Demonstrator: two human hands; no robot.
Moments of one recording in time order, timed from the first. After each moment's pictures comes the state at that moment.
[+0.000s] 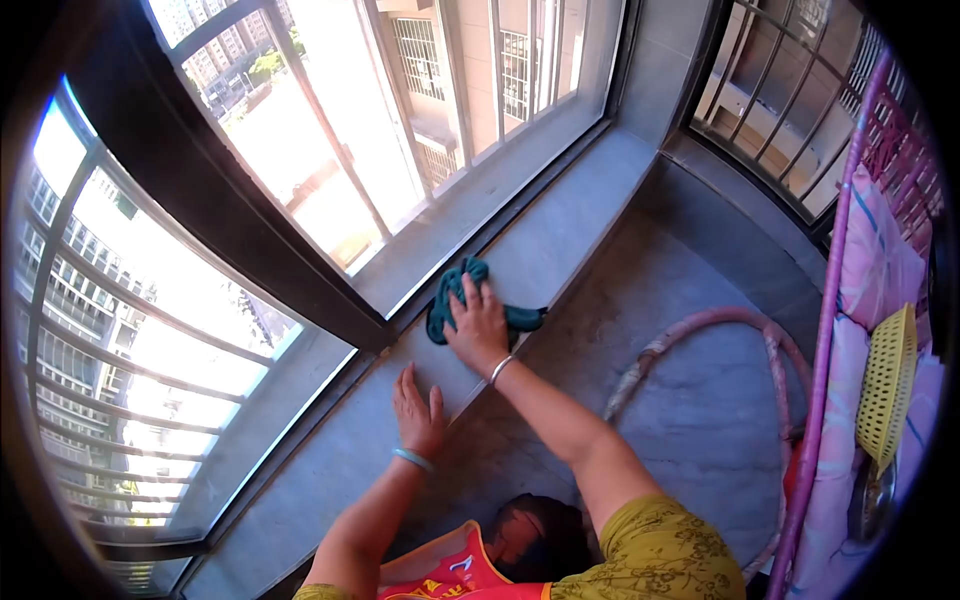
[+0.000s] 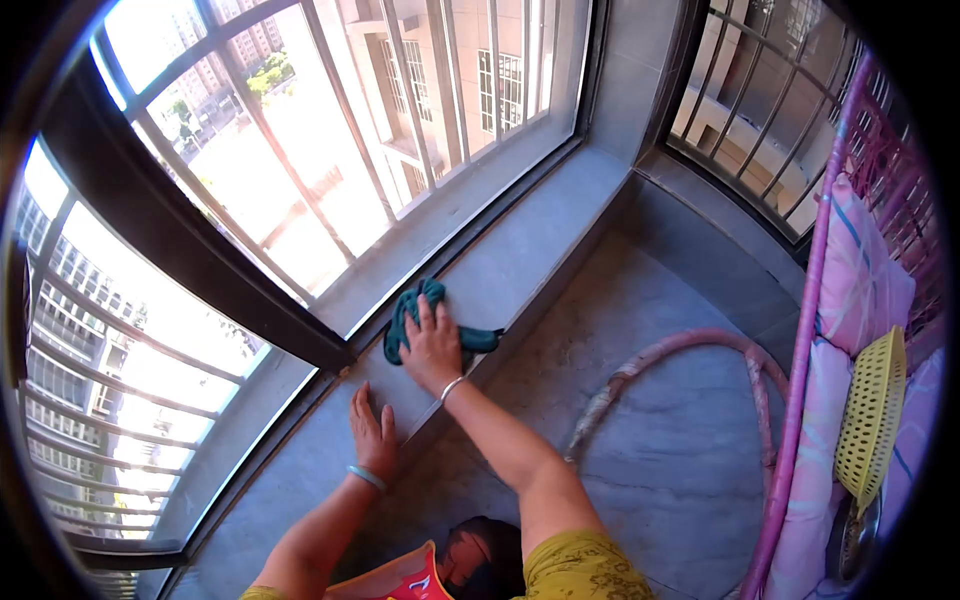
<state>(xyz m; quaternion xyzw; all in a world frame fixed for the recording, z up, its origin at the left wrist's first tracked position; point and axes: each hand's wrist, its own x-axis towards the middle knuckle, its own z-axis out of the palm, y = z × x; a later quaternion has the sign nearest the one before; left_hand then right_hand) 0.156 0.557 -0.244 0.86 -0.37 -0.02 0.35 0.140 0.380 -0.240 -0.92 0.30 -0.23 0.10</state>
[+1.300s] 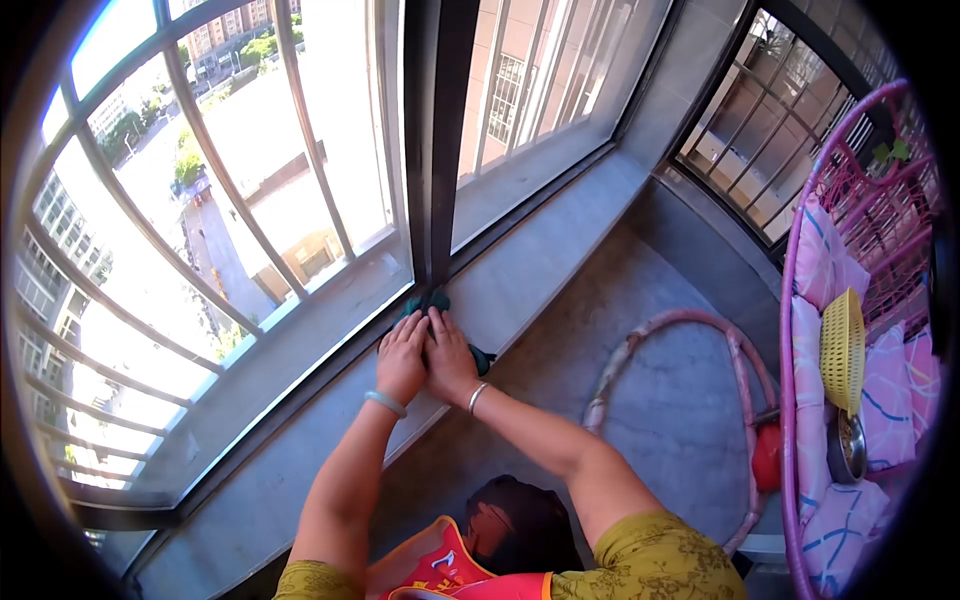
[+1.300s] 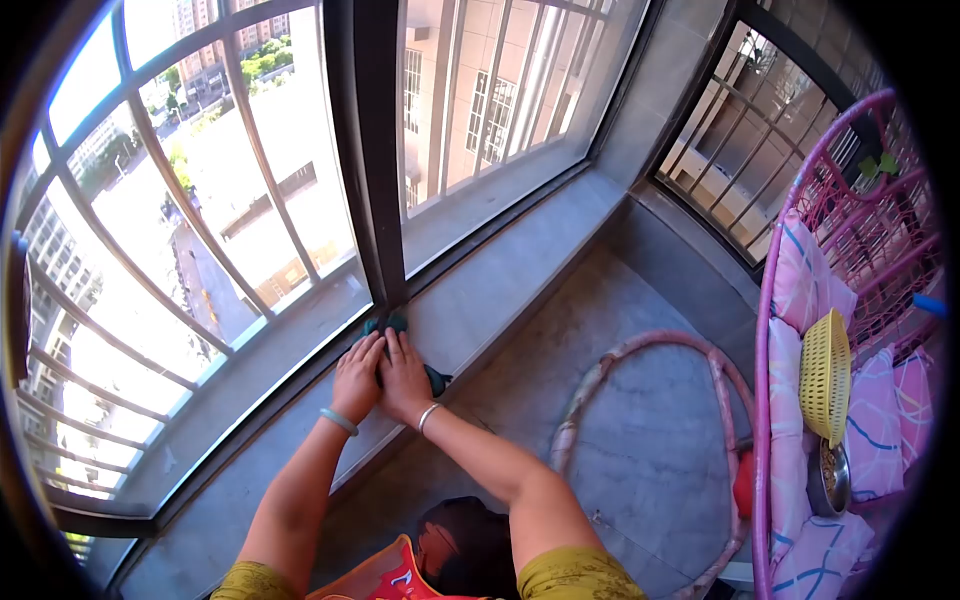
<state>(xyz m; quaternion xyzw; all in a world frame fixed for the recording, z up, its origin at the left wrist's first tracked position) 0.237 0.653 -0.222 0.81 -0.52 0.01 0.28 0.152 0.569 -0.252 -0.95 0.19 -0.20 0.15</state>
